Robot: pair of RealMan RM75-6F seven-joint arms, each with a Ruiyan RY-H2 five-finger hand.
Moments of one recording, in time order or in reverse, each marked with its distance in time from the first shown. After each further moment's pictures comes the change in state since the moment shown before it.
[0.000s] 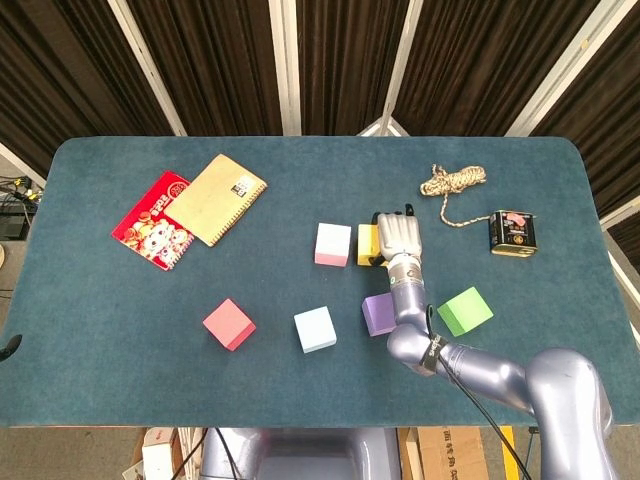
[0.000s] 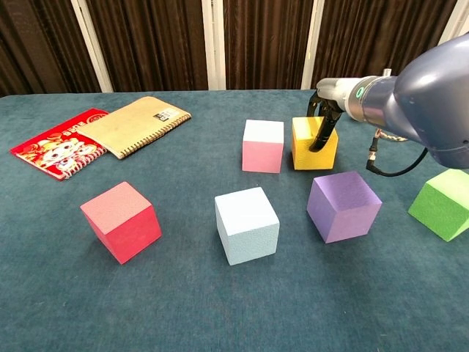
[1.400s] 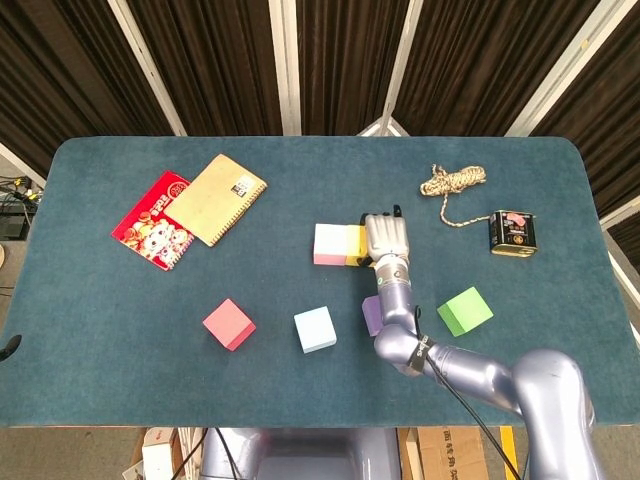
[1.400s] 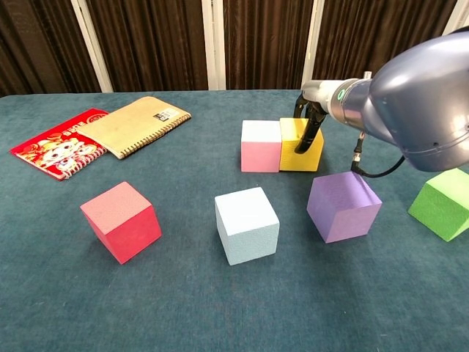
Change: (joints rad) left arm 0.000 0.004 -0.001 0.002 -0.008 -0.004 -0.010; right arm 0.027 -0.055 0.041 0.028 0.013 0.003 -0.036
